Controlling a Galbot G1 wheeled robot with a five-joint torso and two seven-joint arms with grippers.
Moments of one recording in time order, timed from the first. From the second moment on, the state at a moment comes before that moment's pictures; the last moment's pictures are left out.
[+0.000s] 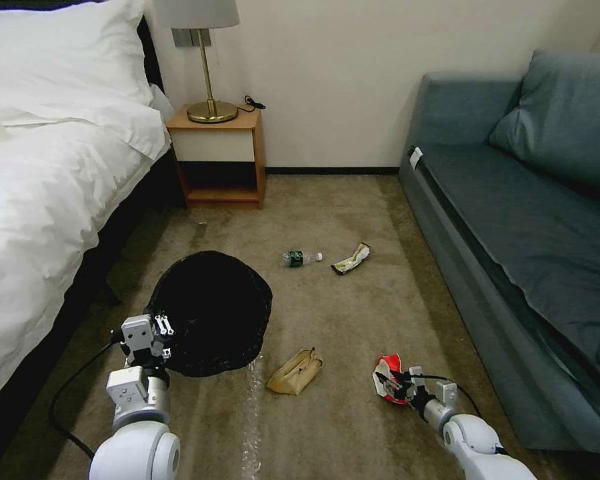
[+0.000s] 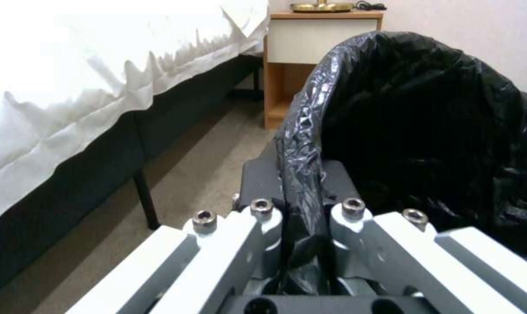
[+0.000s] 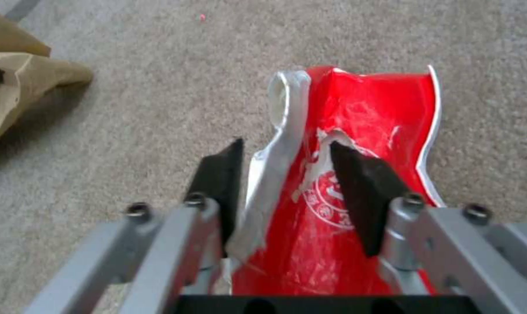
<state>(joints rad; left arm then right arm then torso) 1.56 -1.53 -0.59 -2.21 -0.04 0.21 -0.23 -1.15 1.19 0.36 1.10 0.45 -0.07 -0.38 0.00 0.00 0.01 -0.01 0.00</state>
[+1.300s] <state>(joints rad) 1.53 -1.54 -0.56 -2.12 -0.06 0.21 -0.24 -1.08 1.19 0.11 1.71 0.45 0.19 -0.14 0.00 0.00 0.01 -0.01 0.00</state>
